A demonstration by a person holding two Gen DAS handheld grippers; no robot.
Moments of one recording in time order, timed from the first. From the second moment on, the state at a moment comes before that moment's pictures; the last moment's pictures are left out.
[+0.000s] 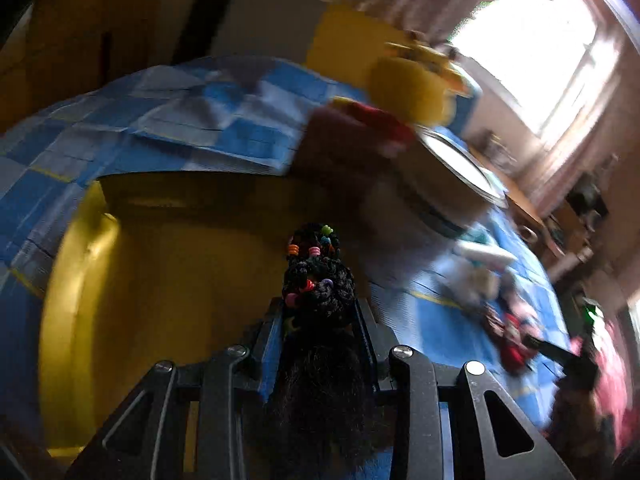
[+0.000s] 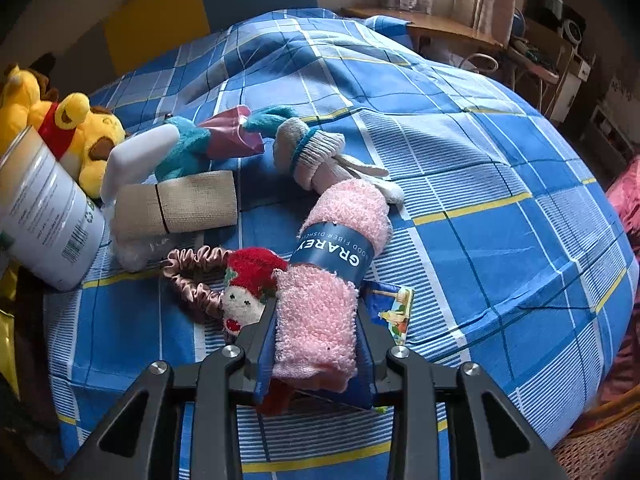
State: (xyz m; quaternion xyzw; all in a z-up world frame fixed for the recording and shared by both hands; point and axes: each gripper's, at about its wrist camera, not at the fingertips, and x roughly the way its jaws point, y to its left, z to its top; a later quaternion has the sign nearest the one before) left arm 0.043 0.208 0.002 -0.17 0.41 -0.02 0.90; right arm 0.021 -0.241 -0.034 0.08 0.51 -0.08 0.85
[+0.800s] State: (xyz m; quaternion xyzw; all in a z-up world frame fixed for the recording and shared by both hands) left arm 0.108 0.206 -0.022 -0.09 0.41 0.07 0.90; right arm 0.026 -0.228 -0.039 0.04 0.51 -0.10 0.85
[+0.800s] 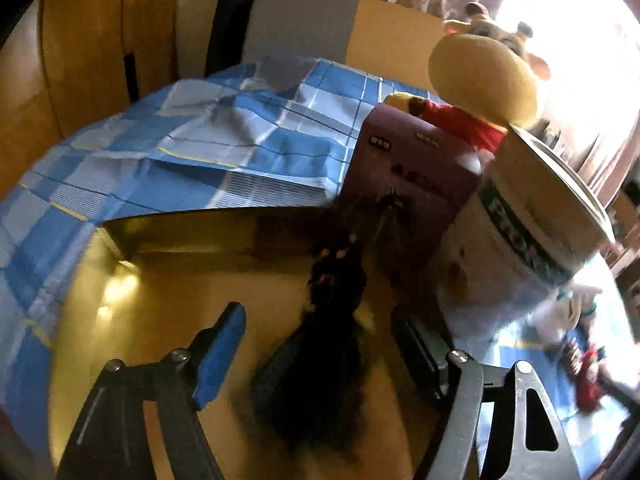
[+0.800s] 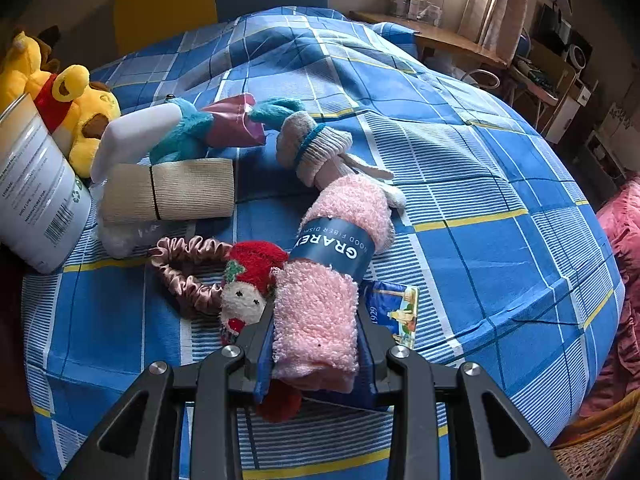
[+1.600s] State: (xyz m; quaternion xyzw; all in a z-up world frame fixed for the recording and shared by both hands) left arm -0.025 0.167 0.018 0.01 0.33 0.12 0.93; right arm 0.018 -0.226 -0.030 0.04 0.49 -0.08 0.87
